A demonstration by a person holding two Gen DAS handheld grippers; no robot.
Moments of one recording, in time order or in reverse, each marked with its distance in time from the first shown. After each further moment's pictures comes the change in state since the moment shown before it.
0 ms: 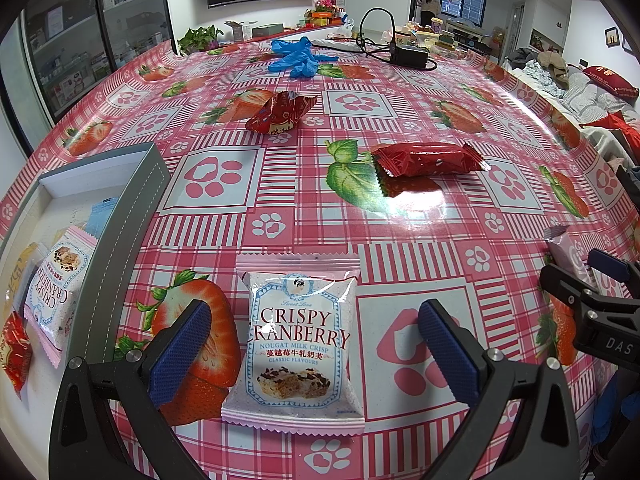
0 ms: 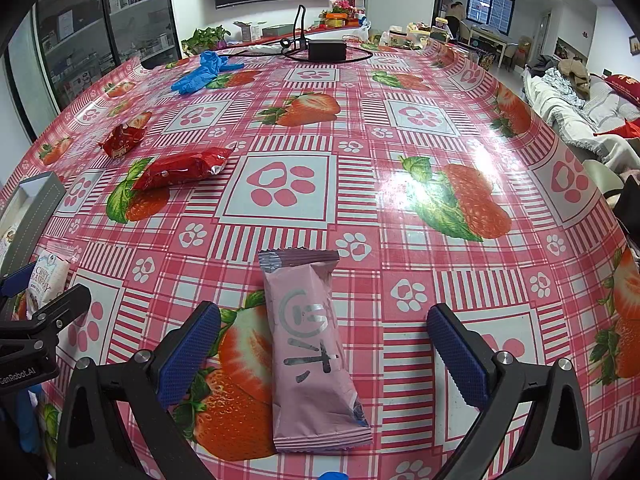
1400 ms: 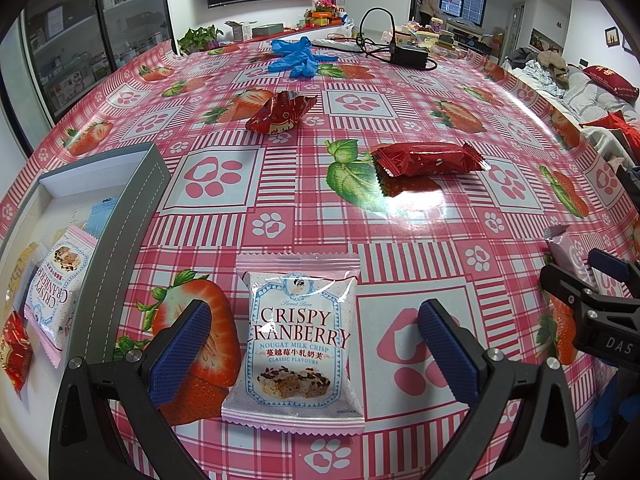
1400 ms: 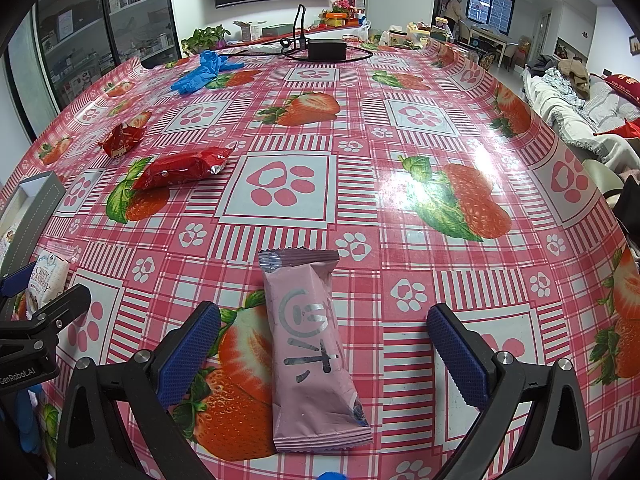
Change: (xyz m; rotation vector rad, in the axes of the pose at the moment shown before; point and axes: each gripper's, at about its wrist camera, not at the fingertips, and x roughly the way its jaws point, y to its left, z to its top) left arm -0.001 0.000 -0.001 0.000 0.000 0.002; right arm 0.000 0.001 0.000 -0.002 0.002 0.000
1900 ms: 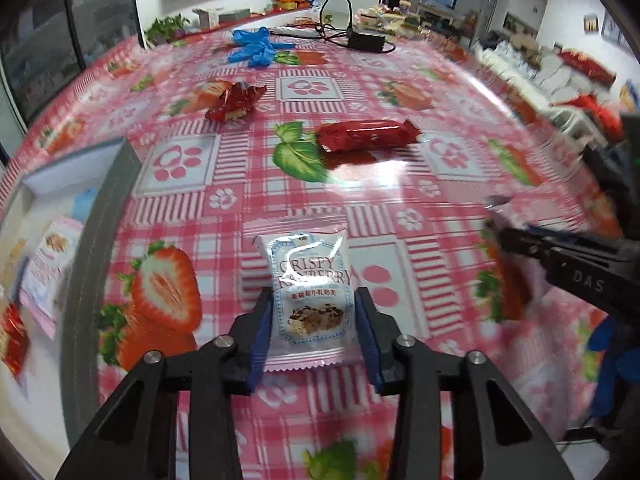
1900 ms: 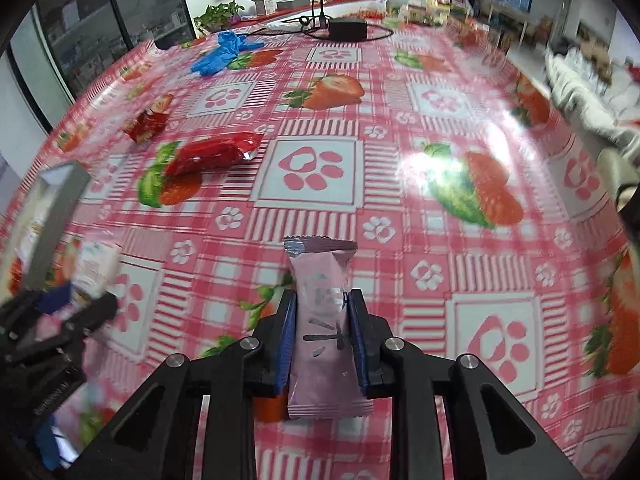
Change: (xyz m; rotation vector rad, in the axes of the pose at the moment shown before) left arm -0.031 -0.015 -0.009 0.028 0.081 -0.153; right arm -0.017 0.002 0.008 0.019 0.127 0.111
